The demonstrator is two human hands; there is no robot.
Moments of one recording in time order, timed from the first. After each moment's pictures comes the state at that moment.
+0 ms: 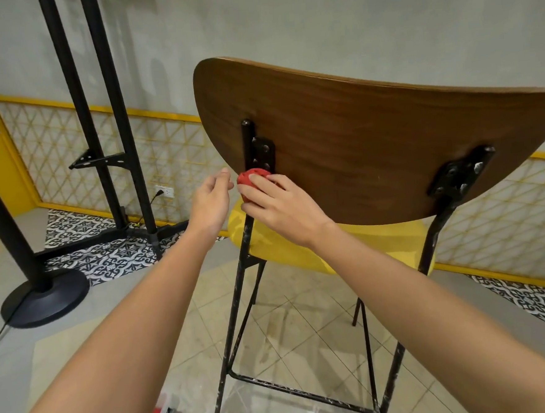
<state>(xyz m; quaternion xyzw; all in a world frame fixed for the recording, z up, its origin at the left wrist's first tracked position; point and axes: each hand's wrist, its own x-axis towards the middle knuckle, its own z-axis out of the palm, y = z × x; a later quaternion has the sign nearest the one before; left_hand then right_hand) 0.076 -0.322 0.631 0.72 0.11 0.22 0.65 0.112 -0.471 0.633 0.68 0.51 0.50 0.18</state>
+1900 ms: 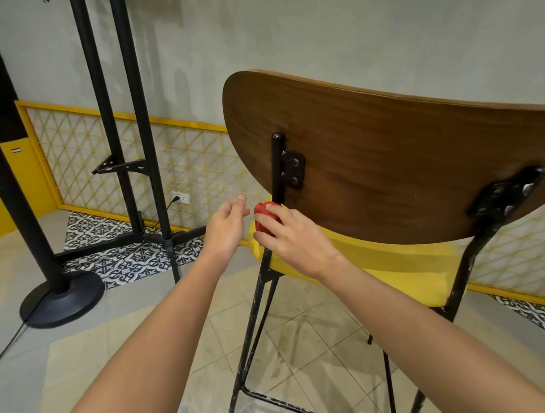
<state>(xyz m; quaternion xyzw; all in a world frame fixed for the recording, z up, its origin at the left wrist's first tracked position) 0.084 -0.298 0.601 0.73 0.13 0.19 0.65 0.115 -0.446 0.603 0.72 0.51 0.45 0.14</state>
